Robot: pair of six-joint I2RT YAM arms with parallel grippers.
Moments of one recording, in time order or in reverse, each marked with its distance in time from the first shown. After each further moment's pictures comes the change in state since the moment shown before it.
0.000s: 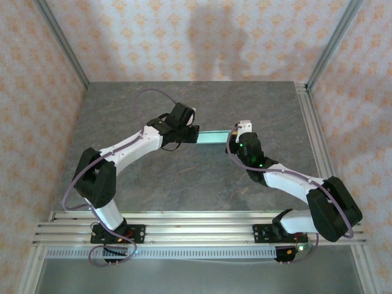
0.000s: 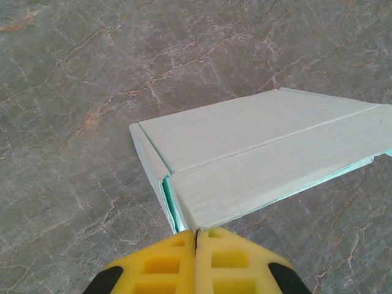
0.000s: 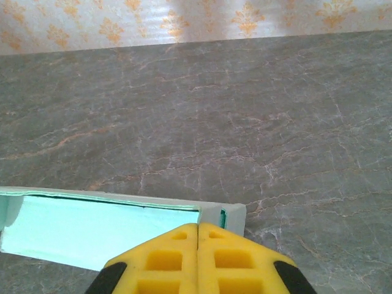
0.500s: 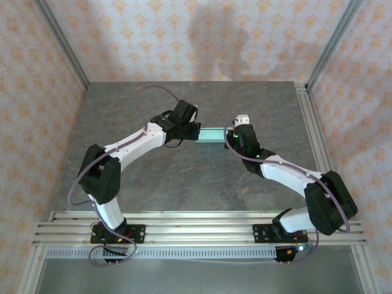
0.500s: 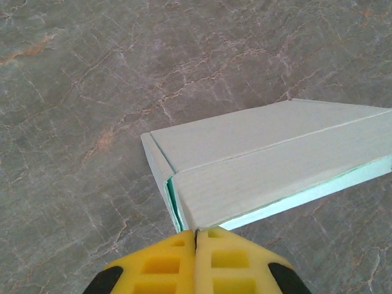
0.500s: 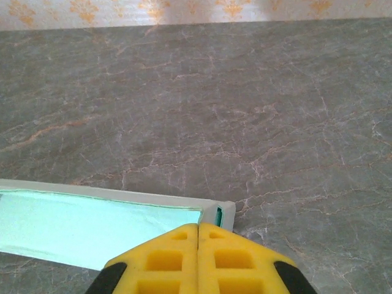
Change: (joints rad) left arm 0.001 0.064 0.078 -0.026 -0.051 0.031; right arm -0.011 0.072 0.151 -0.196 0.030 0.011
